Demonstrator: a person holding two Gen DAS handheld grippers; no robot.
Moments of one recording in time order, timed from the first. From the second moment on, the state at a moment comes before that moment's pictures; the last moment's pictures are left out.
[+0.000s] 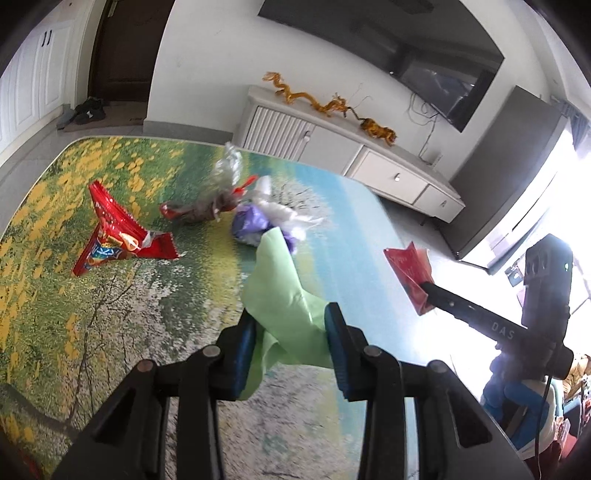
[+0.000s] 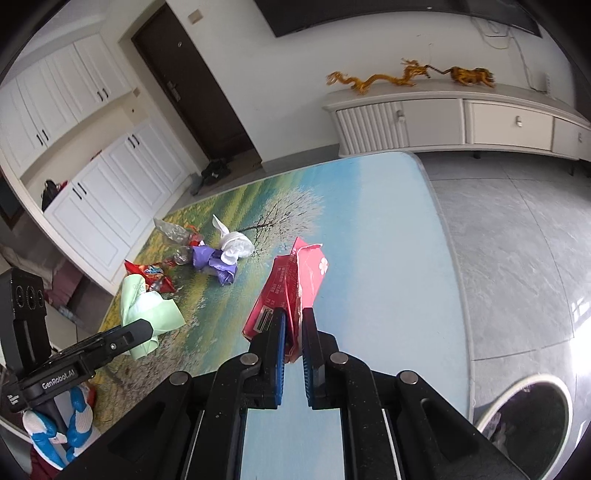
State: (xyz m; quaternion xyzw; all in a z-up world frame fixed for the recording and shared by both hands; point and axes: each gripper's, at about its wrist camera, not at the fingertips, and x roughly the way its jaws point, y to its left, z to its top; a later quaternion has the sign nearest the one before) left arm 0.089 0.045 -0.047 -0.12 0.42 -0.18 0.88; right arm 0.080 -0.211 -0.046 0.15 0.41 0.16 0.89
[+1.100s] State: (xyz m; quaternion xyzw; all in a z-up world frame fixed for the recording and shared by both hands) left arm 0.042 -0.153 0.008 -0.02 0.40 -0.37 0.84; right arm -0.067 -0.419 -0.054 0.28 0.35 -0.05 0.89
